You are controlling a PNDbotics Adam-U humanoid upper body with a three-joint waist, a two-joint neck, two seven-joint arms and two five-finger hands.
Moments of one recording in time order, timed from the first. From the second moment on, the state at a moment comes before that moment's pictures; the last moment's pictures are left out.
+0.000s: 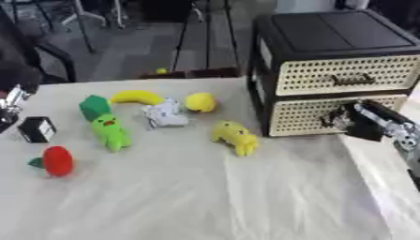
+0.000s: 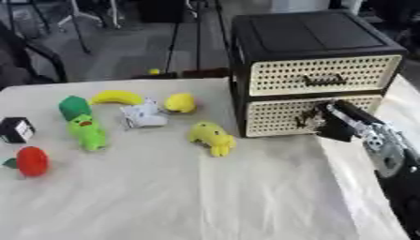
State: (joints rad) left arm -0.26 0.47 0.08 -1.86 -0.32 0.10 -0.05; right arm -0.69 -0.51 0.01 -0.79 0.76 -0.49 0.23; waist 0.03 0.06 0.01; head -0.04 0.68
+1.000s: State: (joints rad) left arm -0.26 0.47 0.08 -1.86 -0.33 0.10 -0.06; right arm -0.51 -0.55 0.02 -1.04 0.77 -0.50 0.40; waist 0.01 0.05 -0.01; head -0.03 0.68
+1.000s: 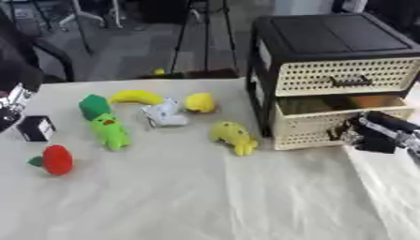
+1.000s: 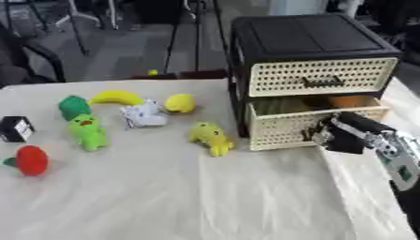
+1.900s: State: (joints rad) left arm -0.25 0.48 0.08 -1.82 -0.35 0.11 -0.06; right arm -0.27 -0.54 -0.03 -1.37 0.65 -0.44 0.46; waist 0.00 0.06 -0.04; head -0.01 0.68
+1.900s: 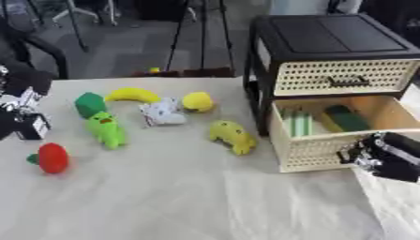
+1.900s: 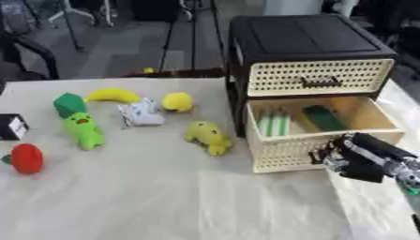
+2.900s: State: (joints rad) left arm -0.23 0.50 0.10 -1.67 -0.42 0.13 -0.05; right arm -0.20 -0.50 -0.08 -1.49 0.58 -0.42 0.23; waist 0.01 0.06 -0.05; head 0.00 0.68
